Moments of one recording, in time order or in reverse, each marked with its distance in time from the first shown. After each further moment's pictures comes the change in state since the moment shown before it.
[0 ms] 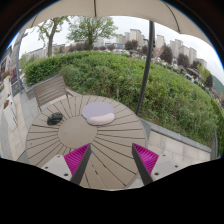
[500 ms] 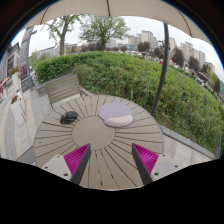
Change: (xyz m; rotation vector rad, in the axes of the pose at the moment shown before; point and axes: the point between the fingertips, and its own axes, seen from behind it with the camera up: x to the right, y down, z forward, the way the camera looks) arm -0.069 -0.010 0.015 0.010 -0.130 -0.053
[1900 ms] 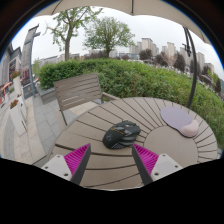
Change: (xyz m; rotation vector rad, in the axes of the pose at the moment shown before) arm -0.315 -0.022 0.258 0.122 -0.039 0.025
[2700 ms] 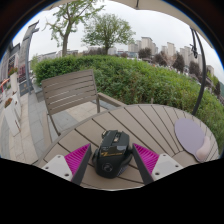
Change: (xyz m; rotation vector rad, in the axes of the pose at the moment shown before) arm 0.006 -0.057 0.139 -0.031 0.037 -0.026
